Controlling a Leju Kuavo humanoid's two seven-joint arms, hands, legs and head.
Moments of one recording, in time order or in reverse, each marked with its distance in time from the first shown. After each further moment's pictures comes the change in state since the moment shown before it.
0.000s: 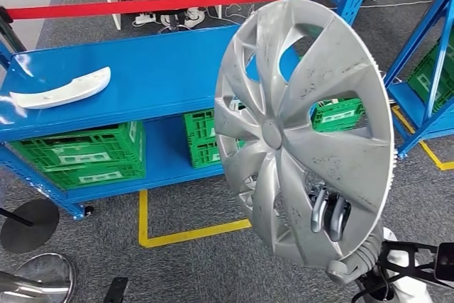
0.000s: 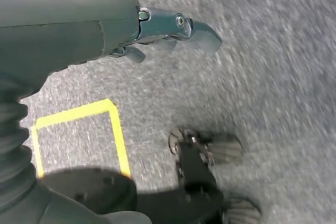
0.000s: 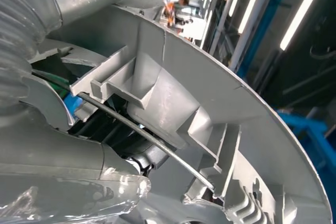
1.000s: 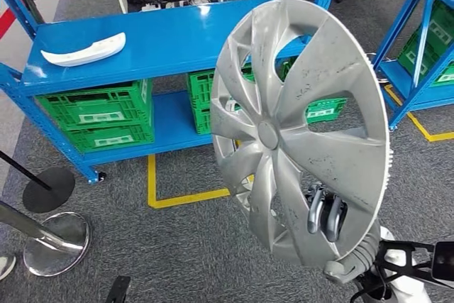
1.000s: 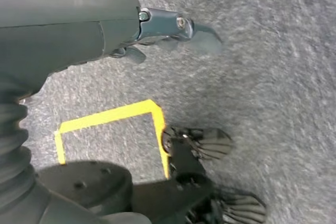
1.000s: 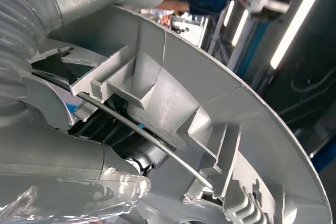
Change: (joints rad) left arm -0.003 0.000 0.000 0.001 -0.001 -0.001 0.002; right arm -0.007 -0.002 0.016 0.000 -0.001 0.000 0.001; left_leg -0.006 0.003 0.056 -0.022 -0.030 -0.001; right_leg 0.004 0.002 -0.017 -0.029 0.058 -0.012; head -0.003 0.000
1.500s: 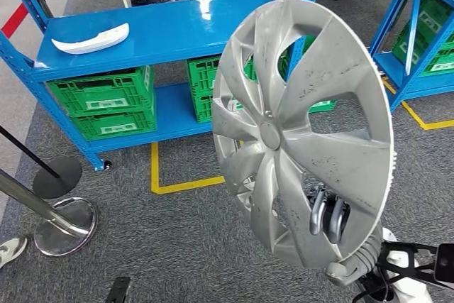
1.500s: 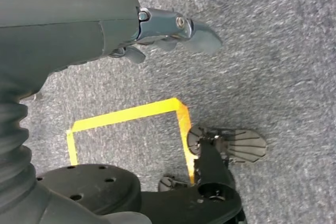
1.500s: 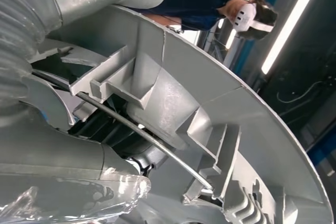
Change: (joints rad) left arm 0.003 0.001 0.000 0.000 0.000 0.000 0.000; right arm -0.003 -0.001 0.002 0.000 0.000 0.000 0.000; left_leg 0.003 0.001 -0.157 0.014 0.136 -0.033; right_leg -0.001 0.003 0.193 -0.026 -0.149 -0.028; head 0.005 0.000
